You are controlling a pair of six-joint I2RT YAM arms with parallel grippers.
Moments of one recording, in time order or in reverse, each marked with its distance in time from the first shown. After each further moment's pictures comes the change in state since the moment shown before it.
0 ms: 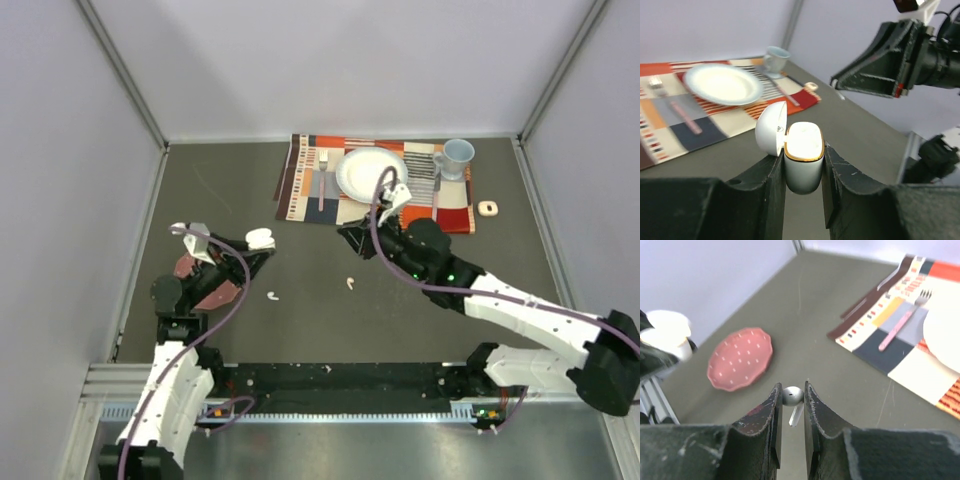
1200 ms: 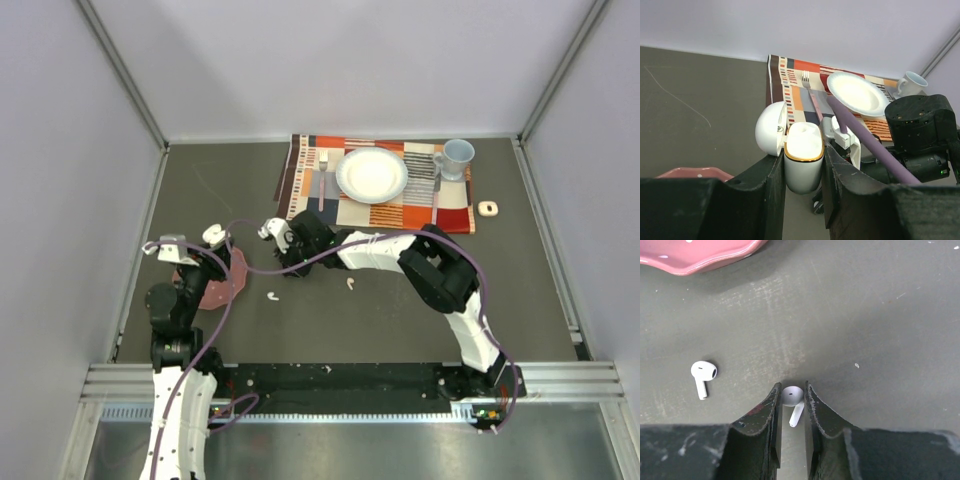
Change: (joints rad) left arm 0.073 -0.261 0.010 -0.484 -0.497 0.258; right arm 0.066 0.987 0.641 -0.290 -0.368 -0.481
